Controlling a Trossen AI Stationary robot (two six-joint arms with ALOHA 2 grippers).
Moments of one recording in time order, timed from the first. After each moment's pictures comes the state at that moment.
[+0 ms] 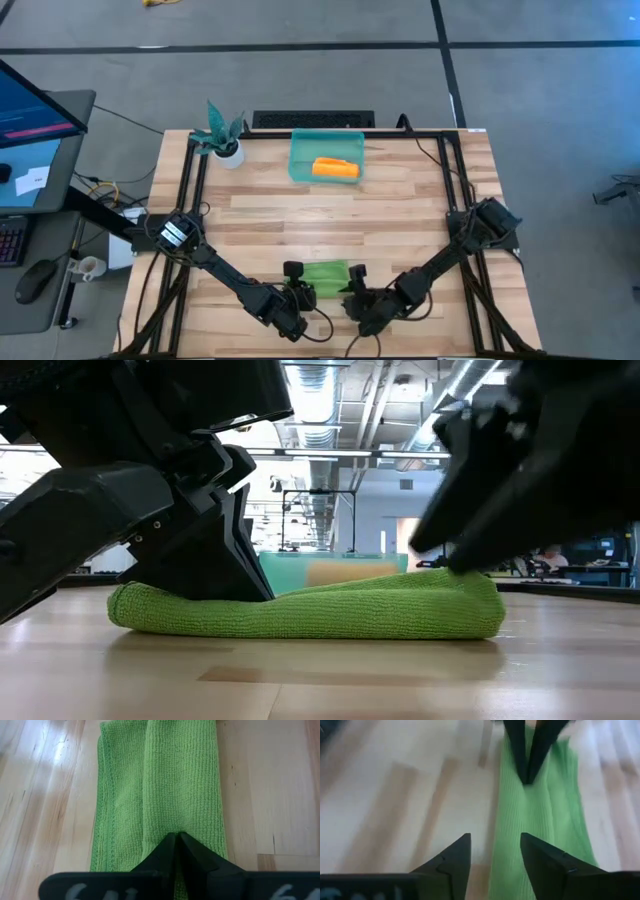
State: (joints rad) left arm -0.64 2.11 1.31 -0.41 -0.66 -0.46; right arm 0.69 1.94 1.10 -0.08 0.52 0.16
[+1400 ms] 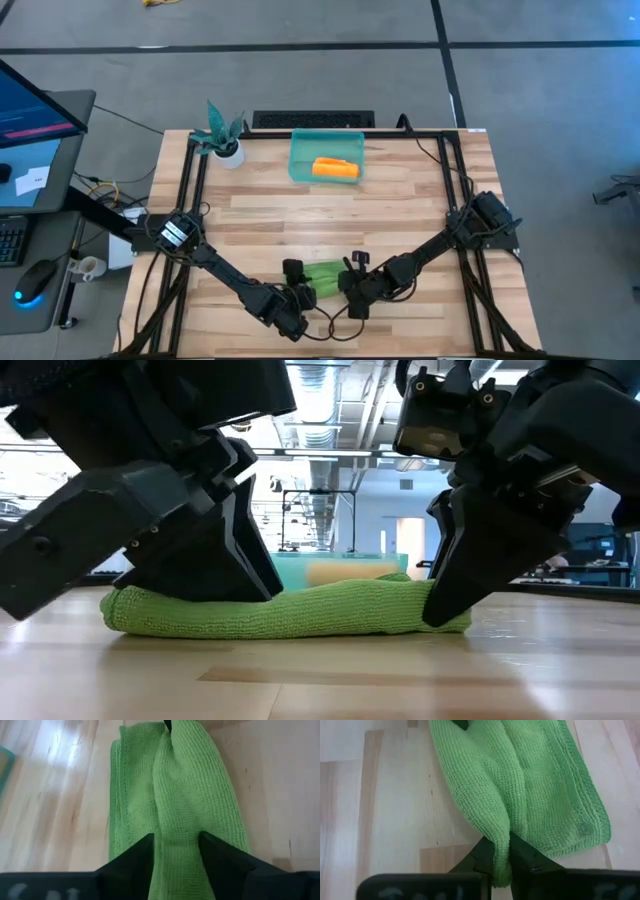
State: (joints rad) left arm -0.64 2.11 1.32 -0.45 -0.69 -0.46; right arm 0.56 1.97 1.10 -0.25 0.29 0.51
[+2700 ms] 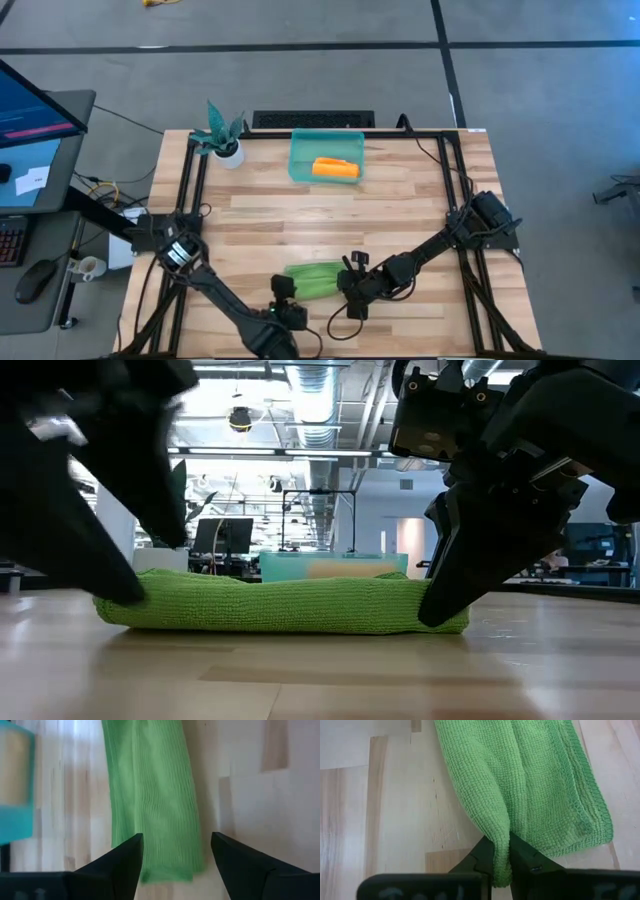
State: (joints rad) left arm -0.77 2.25 1.70 -1.12 -0.69 -0.69; right arm 0.55 1.97 1.10 -0.24 0.26 0.52
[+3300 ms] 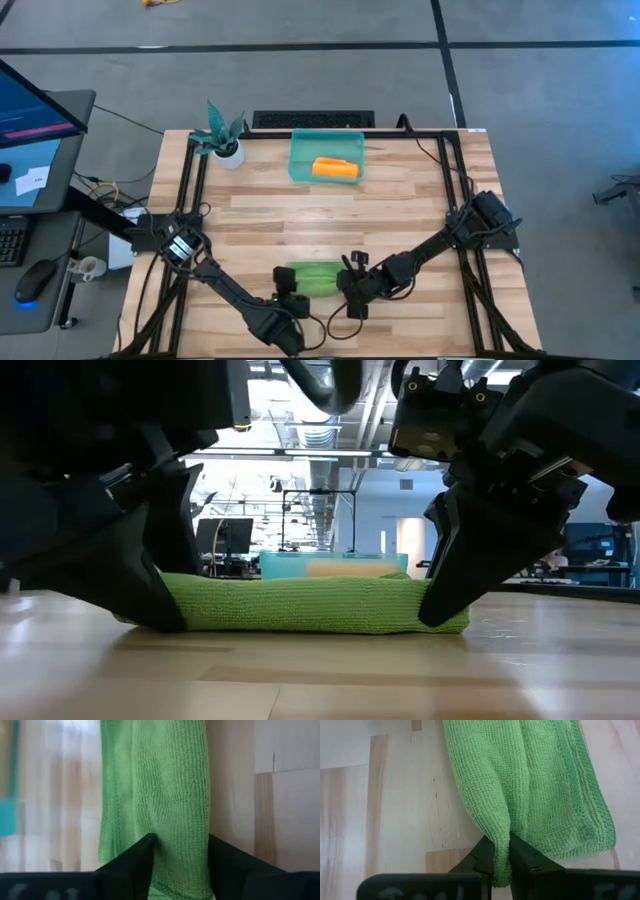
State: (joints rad) left arm -0.69 2.25 1.58 -1.01 -0.65 -0.67; right arm 0.55 1.97 1.10 -0.25 0.26 0.52
